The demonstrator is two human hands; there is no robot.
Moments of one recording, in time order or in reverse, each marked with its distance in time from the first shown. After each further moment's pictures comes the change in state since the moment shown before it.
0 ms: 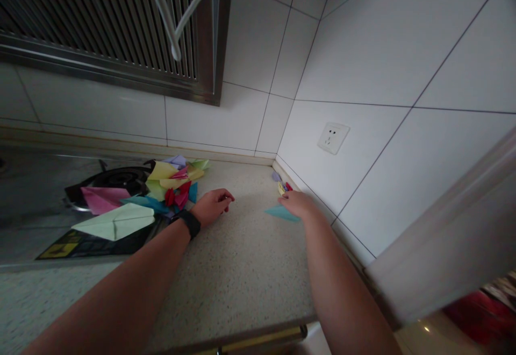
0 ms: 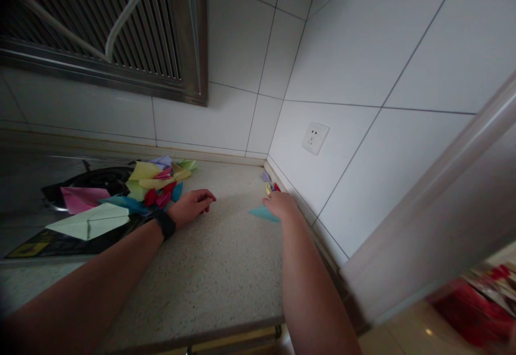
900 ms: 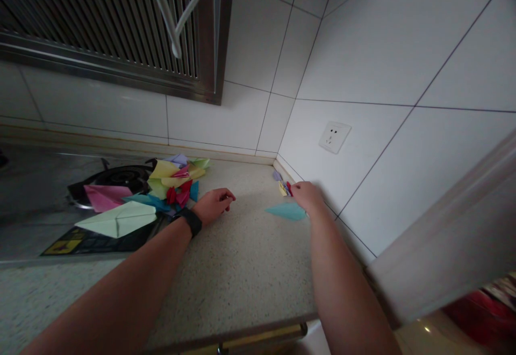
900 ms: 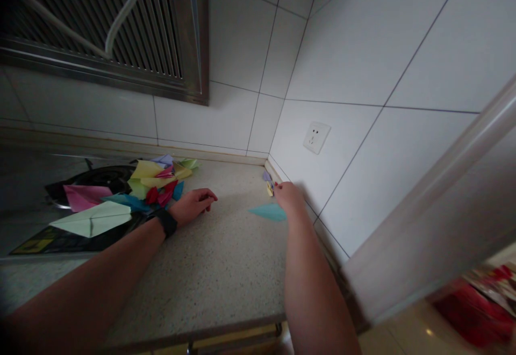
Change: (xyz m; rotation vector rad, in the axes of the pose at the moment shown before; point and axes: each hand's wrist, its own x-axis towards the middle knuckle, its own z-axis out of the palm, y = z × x) left_hand -0.001 0.002 -0.001 0.018 -0.005 0.005; right_hand -0.004 0.006 -0.019 0.187 0.227 0.162
